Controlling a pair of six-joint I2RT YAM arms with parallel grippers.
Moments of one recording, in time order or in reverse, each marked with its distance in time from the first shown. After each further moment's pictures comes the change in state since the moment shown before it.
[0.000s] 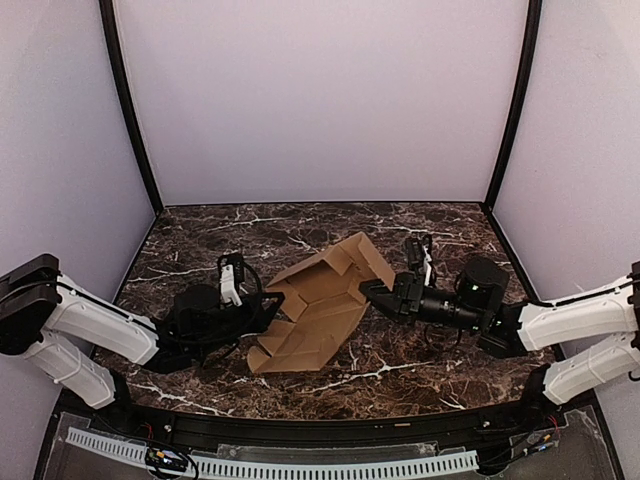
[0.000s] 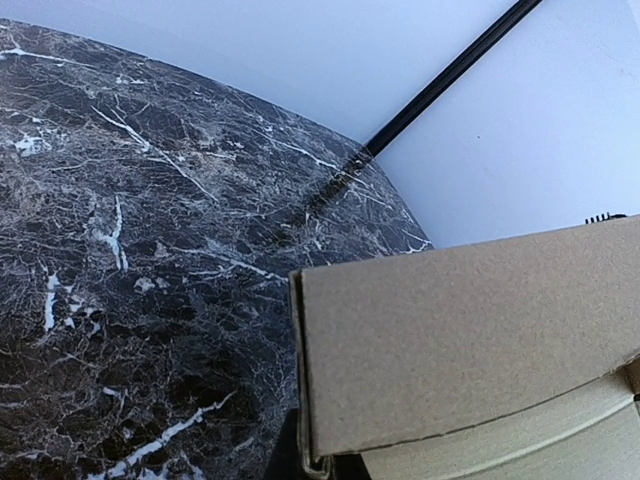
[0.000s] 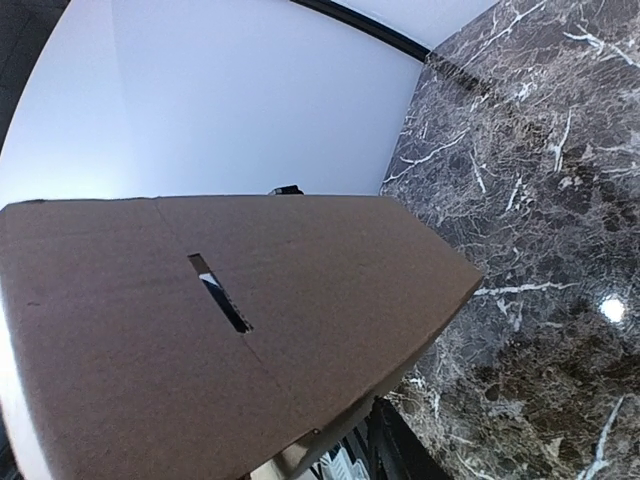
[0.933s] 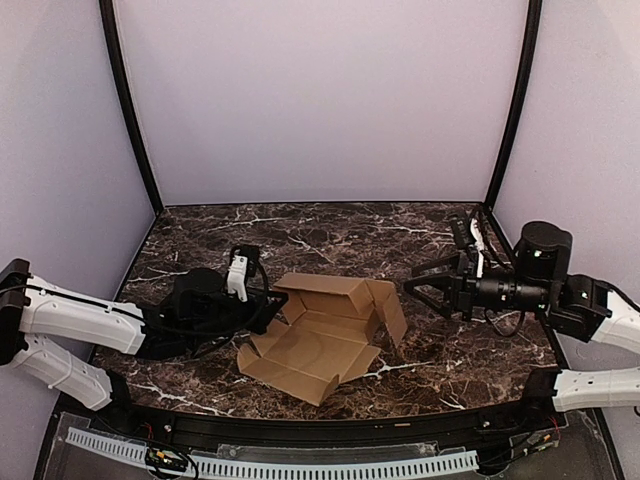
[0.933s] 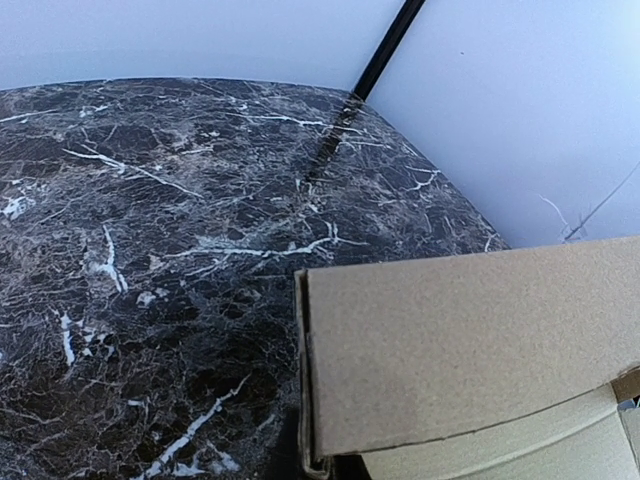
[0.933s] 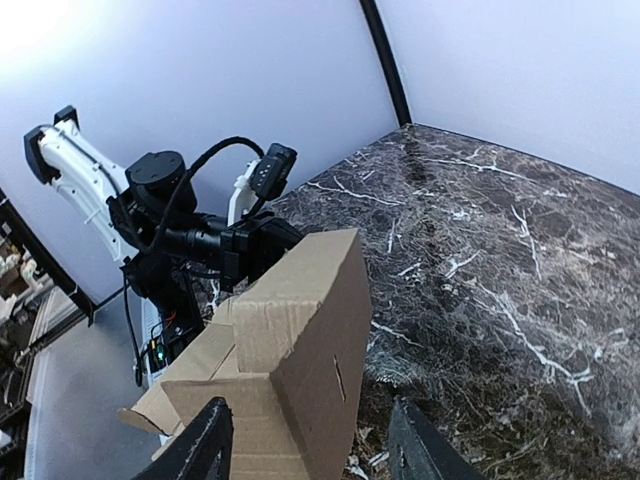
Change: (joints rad) left arm -0.004 -0.142 0.111 -0.360 0.069 0.249; right arm -0.008 -0.557 0.234 -0.965 0.069 -0.831
